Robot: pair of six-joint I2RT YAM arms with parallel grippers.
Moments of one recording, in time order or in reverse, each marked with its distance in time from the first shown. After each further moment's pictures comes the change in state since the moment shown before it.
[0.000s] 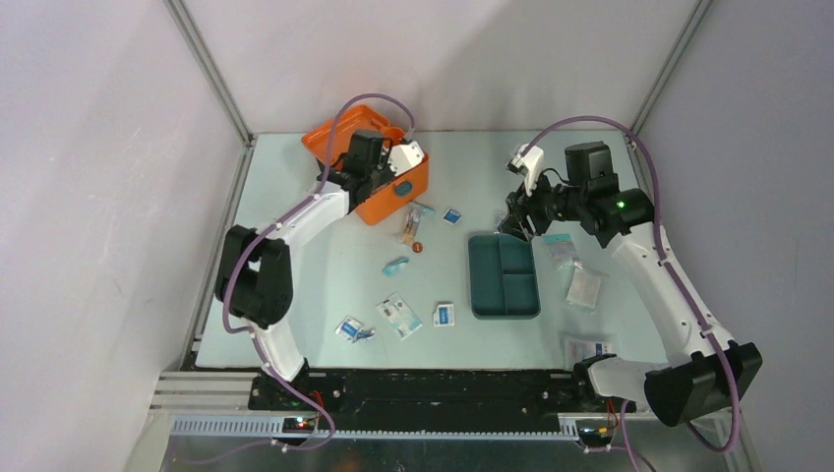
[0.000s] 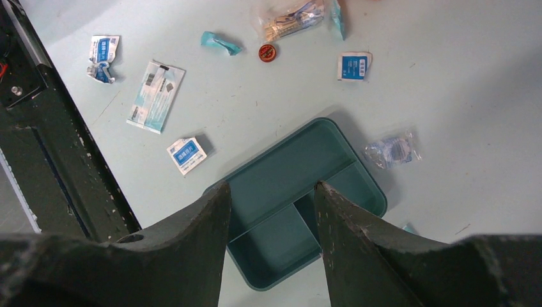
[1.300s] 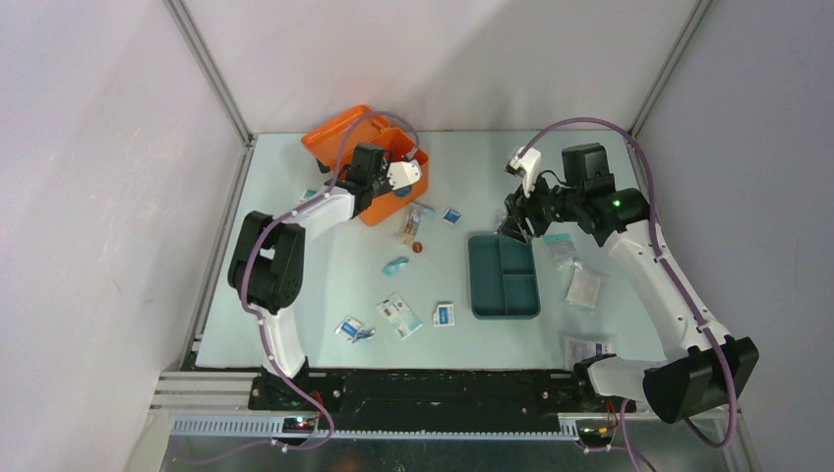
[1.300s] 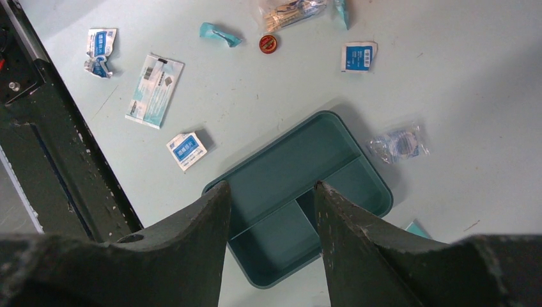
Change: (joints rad) left arm 0.040 0.128 -0.064 0.121 -0.007 0.146; right arm -0.003 0.017 -0.017 0.001 0.002 0.000
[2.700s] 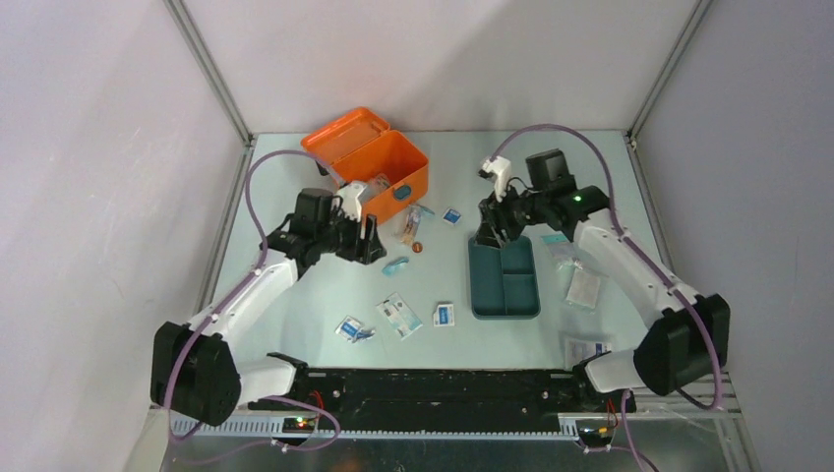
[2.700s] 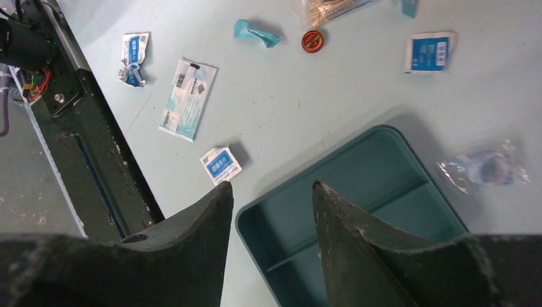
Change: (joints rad) left arm 0.051 -0.687 -0.449 -0.246 0.575 -0.990; right arm 0.078 0.109 -0.062 0.117 -0.041 0.134
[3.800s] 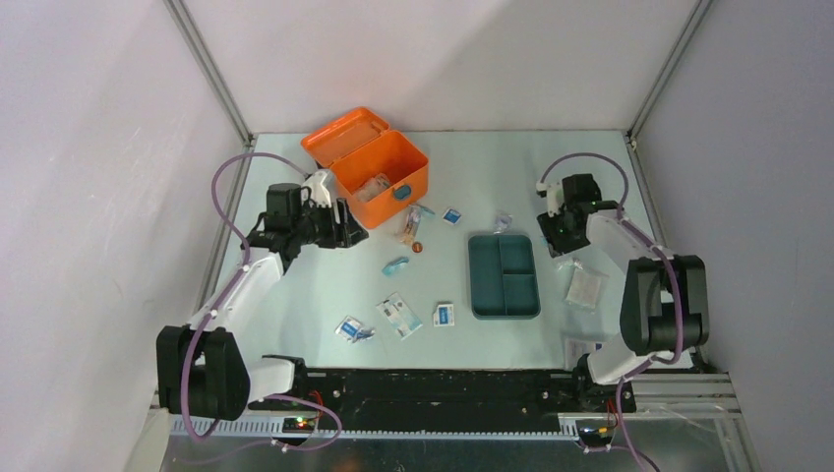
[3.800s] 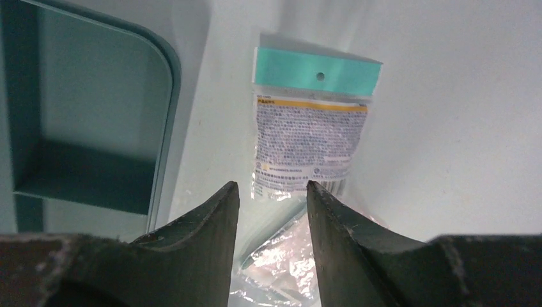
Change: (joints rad) left arm 0.226 0.010 -0.059 0.084 0.111 -0.147; right arm -0.307 0.190 -0.234 0.124 0.614 0.010
